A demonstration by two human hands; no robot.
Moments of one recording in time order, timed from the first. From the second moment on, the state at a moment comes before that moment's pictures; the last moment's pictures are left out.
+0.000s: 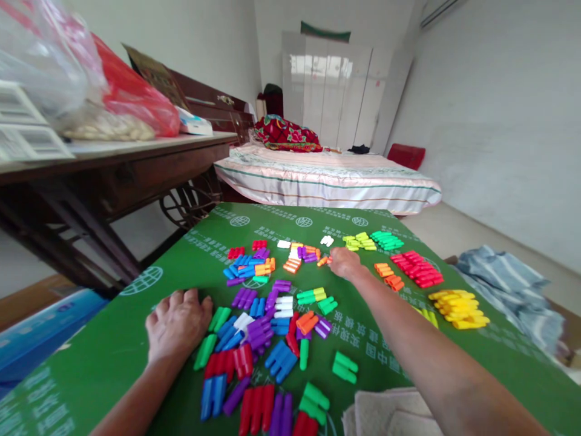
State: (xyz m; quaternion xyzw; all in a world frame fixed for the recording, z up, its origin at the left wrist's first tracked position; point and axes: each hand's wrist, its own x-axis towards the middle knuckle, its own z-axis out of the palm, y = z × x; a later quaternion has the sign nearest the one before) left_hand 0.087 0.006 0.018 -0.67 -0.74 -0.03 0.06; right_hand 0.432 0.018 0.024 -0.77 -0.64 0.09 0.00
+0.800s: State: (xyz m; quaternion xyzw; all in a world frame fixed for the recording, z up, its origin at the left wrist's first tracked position) left_hand 0.090 0.004 0.019 -0.67 -0.74 -0.03 0.05; right_hand 0.571 -0.005 0.035 -0.80 -0.58 0.16 -0.03
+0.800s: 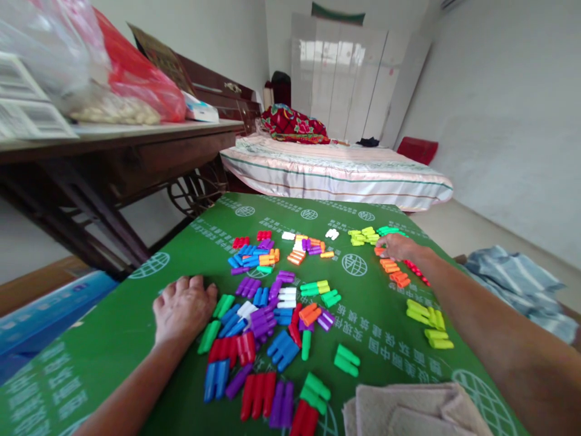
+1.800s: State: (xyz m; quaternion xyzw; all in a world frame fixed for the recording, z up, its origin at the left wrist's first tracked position) left_hand 0.090 0.006 0.017 -0.67 -0.74 -0.03 0.05; right_hand 0.567 -0.005 0.033 -0.78 -0.61 0.16 -0.01
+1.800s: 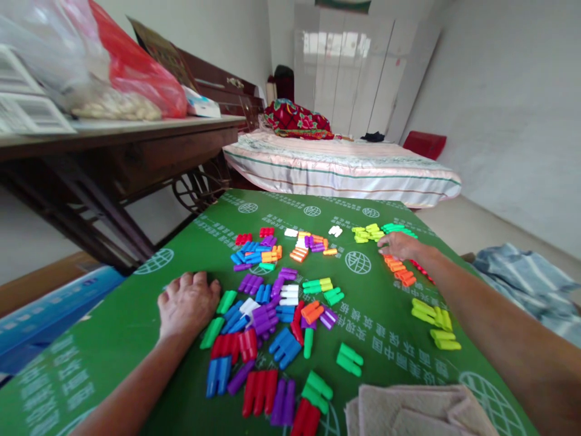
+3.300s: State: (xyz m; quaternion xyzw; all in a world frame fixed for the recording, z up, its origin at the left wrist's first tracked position) left_hand 0.089 0.002 0.012 -0.68 -0.73 -0.06 0.06; right_hand 0.465 0.058 0.061 -0.71 -0.70 0.08 0.05
